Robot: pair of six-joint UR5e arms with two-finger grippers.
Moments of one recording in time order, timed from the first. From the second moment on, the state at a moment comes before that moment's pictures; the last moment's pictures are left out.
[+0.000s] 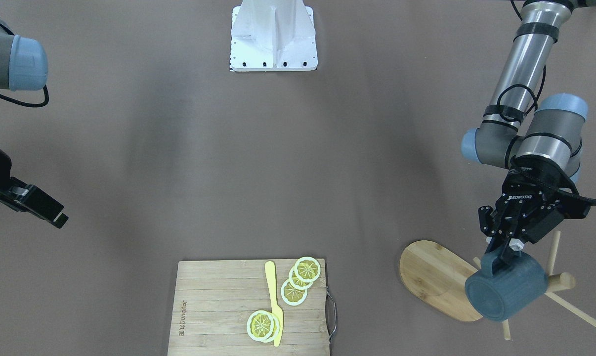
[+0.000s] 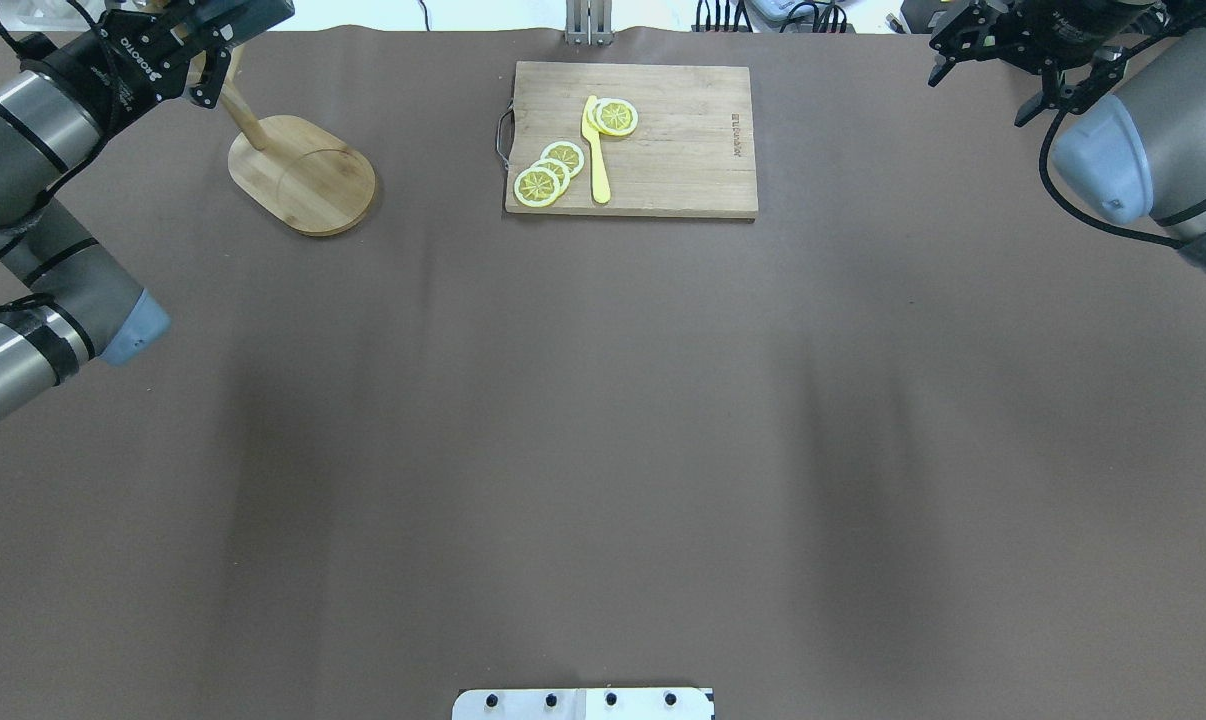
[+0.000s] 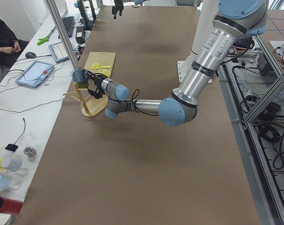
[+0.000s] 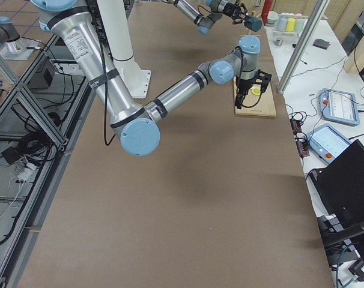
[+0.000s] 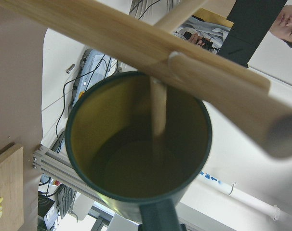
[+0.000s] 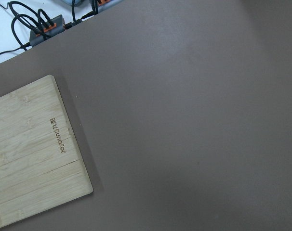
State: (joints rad) left arm -0.96 -2.10 -1.00 -3.56 -1.47 -2.65; right arm 1.16 -1.04 1.68 -1.60 2.25 1.11
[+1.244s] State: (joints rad) left arm -0.97 -2.09 -1.00 -3.56 -1.48 -2.68; right arm 1.16 -1.04 1.68 -1.60 2.24 1.11
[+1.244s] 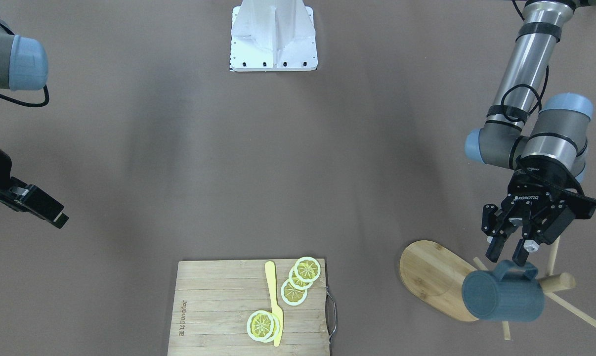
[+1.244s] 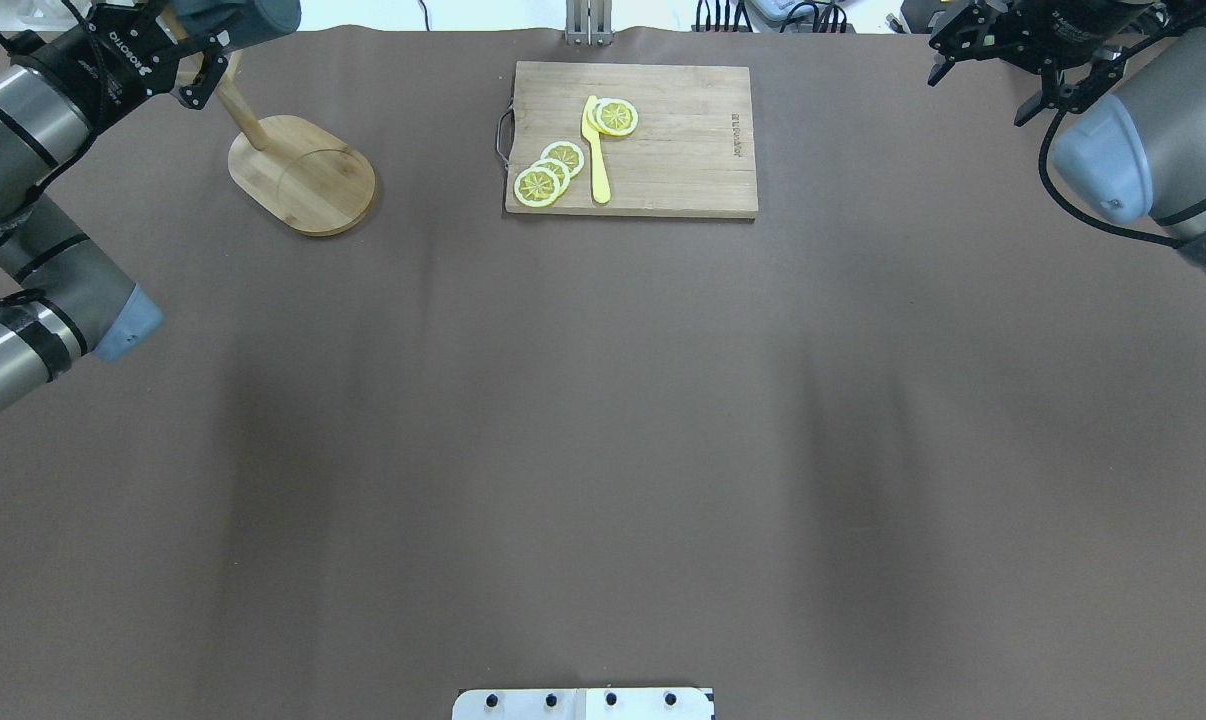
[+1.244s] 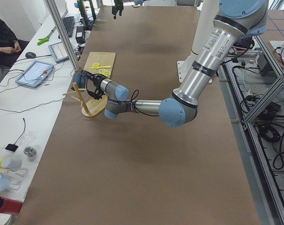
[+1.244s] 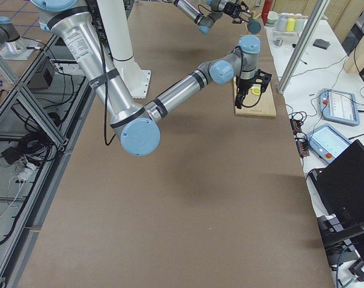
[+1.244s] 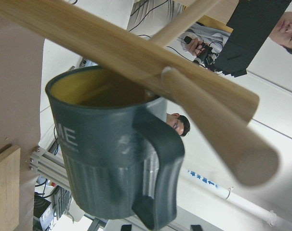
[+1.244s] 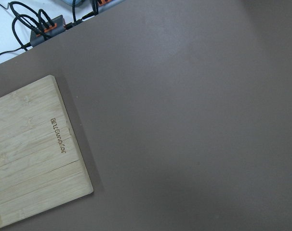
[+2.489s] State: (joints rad) left arm -1.05 -1.87 -1.40 -3.38 -1.61 -2.71; right arm 1.16 -1.04 1.69 -1.60 2.25 1.11
